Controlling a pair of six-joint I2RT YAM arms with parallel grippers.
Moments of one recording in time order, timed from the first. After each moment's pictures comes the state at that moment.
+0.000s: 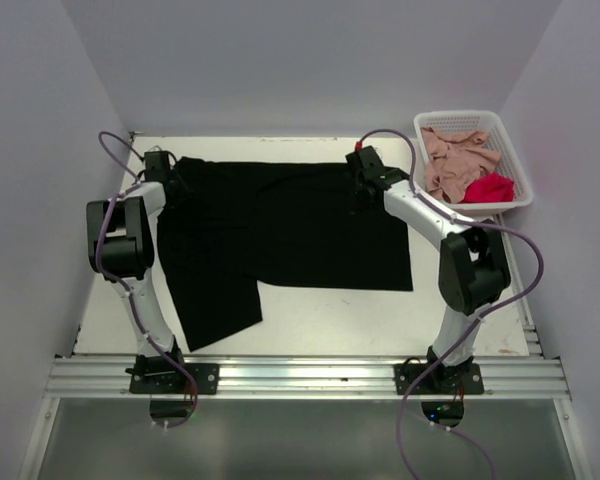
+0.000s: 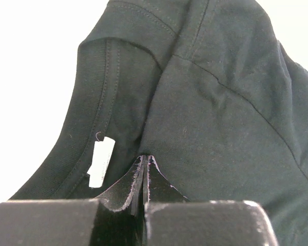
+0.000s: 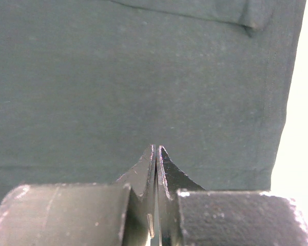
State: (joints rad) left arm 0.13 2.08 1.36 -0.12 -0.03 -0.49; right arm 0.45 1.82 1.45 -0.59 0.27 0.38
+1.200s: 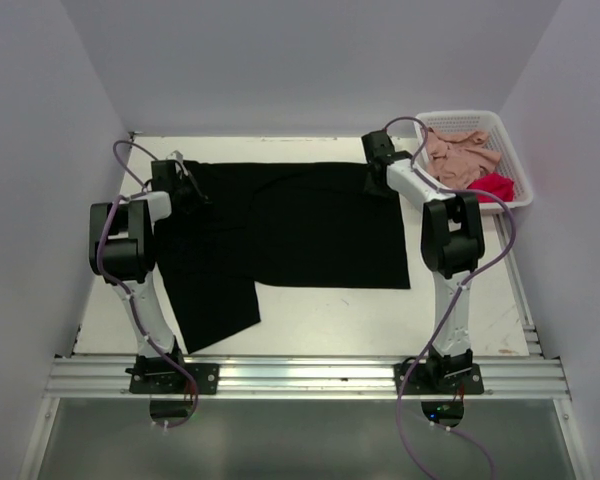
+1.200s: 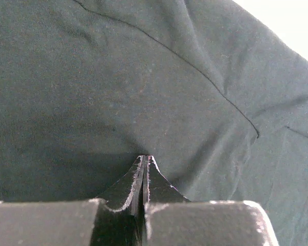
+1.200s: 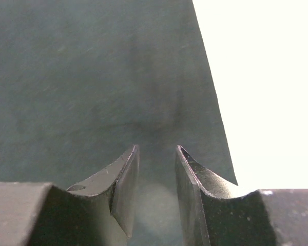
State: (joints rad) left arm 0.10 2.04 1.24 0.02 0.30 -0.49; right arm 0.27 2.17 1.75 -0.61 0.38 0.45
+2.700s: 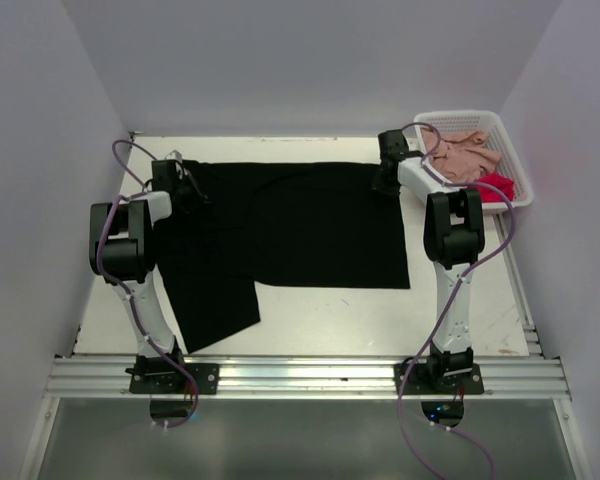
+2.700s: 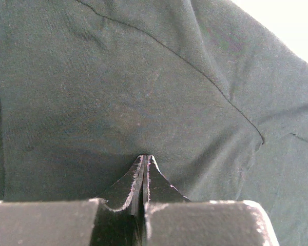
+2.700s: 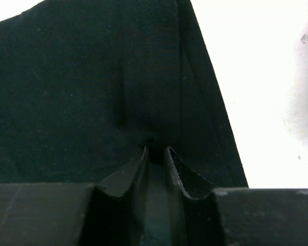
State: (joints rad) left arm 0.10 2.04 1.24 0.02 0.25 -0.49; right arm 0.18 2.27 1.81 -0.57 0.21 0.53
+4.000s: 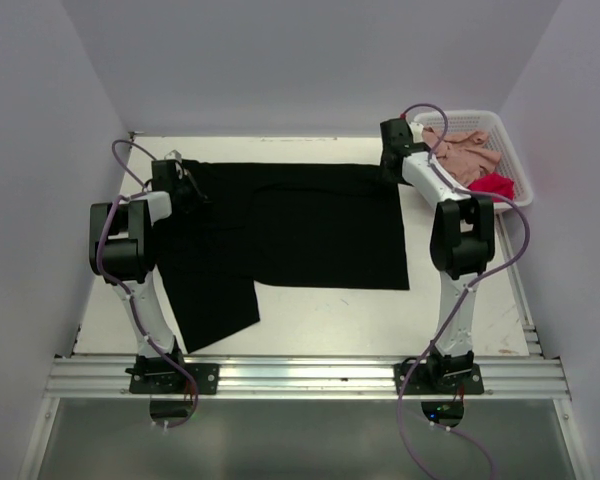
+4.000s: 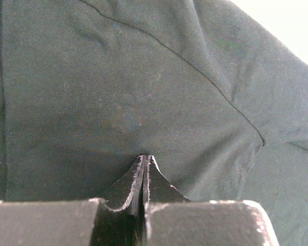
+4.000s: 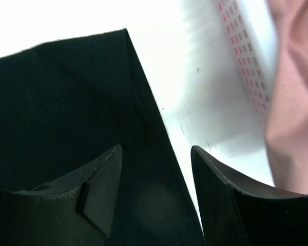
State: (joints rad) left arm 0.10 2.04 1.24 0.02 0.25 -0.49; right arm 0.20 2.15 1.80 -0.60 0.46 0.38
